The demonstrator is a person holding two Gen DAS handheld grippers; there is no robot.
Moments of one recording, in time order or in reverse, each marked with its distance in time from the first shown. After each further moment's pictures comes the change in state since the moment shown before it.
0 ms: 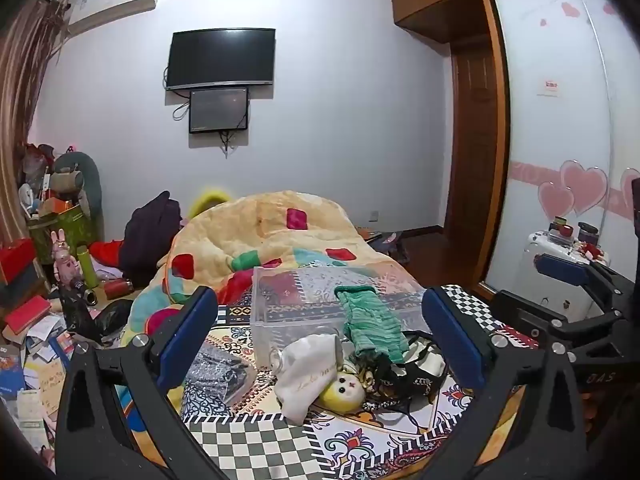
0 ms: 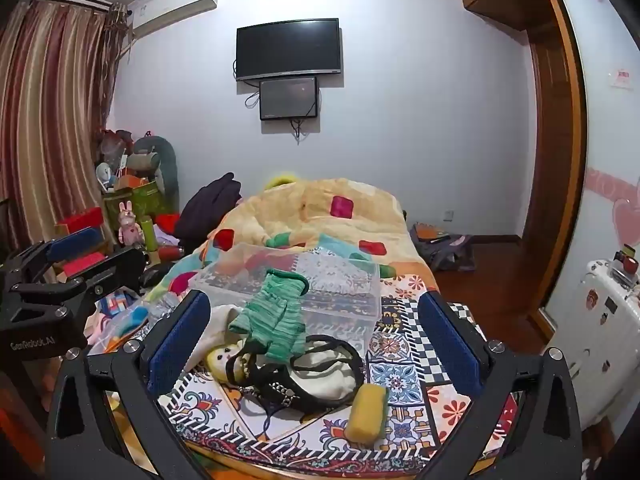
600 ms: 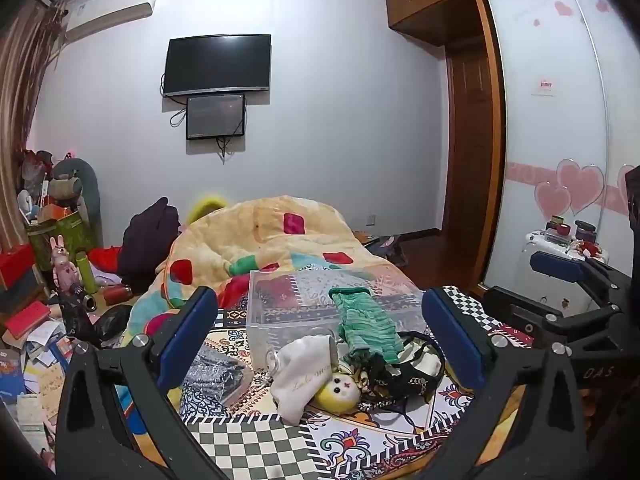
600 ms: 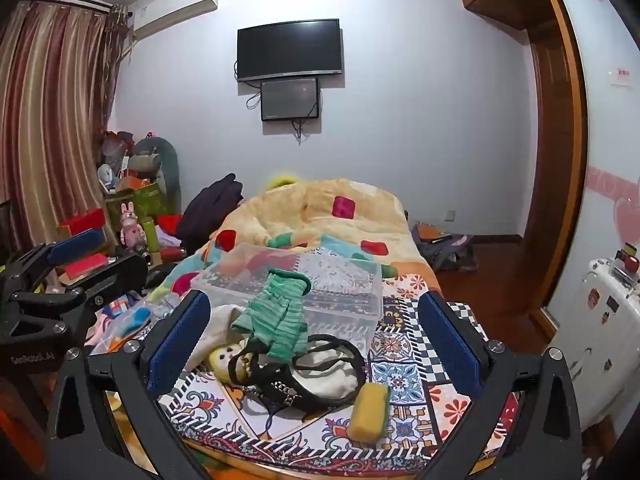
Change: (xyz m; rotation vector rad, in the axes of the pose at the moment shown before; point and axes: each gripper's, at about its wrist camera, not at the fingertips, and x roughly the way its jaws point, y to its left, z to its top) left arm -0.005 -0.008 -0.003 0.030 -0.034 0.002; right arm -0.001 0.001 -0.003 0.006 -0.008 0.008
